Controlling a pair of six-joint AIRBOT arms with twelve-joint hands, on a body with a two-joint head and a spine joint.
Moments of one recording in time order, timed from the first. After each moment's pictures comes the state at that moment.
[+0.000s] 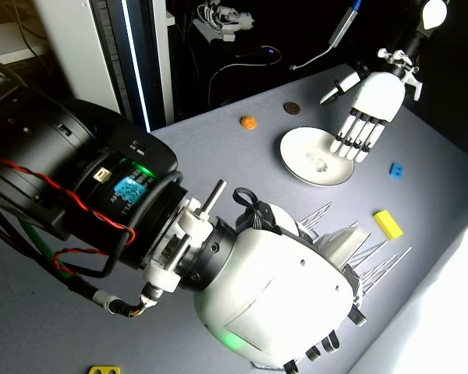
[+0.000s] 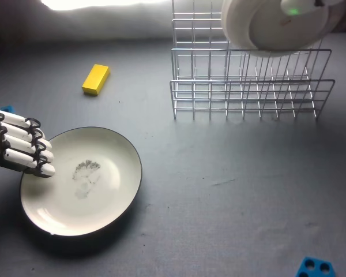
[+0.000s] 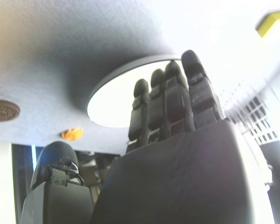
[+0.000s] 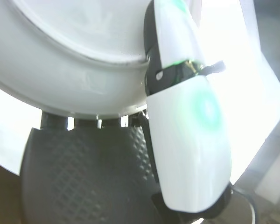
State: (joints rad) left arm 0.62 -0.91 1.58 1.61 -0.95 -0.18; right arm -0.10 -1.08 1.40 0.15 0.01 -0.16
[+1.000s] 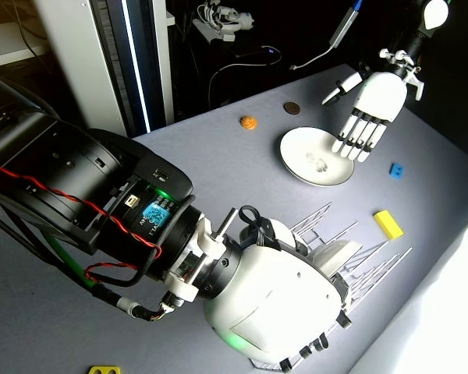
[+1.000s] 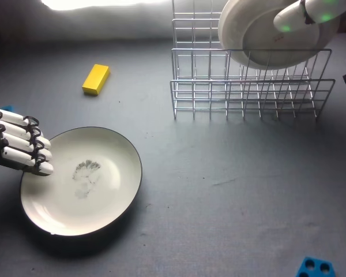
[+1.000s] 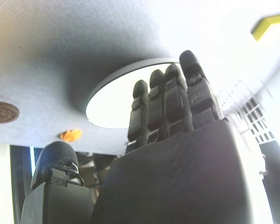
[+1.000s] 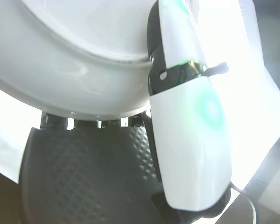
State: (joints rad) left arm 0.62 -0.91 1.59 1.61 -0.96 -0.18; right arm -0.17 -1.12 1.43 0.15 0.05 -0.15
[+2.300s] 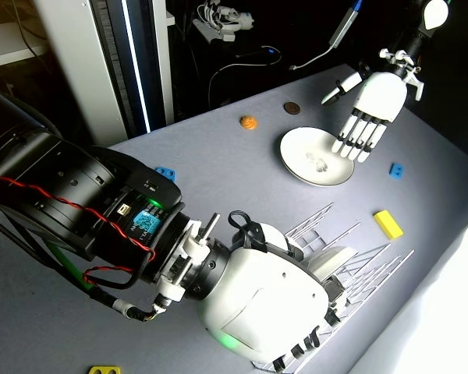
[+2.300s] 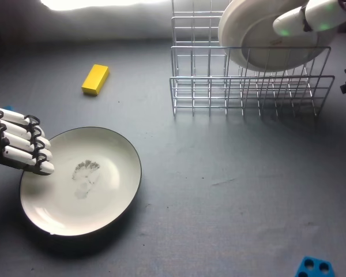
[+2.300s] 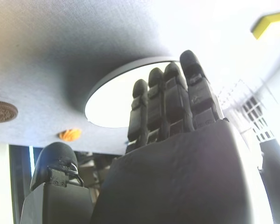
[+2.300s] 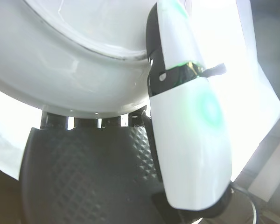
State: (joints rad) left arm 0.62 -0.92 1.59 1.61 -0.96 -0.18; right arm -0.27 -1.12 1.42 0.16 0.19 -0.13
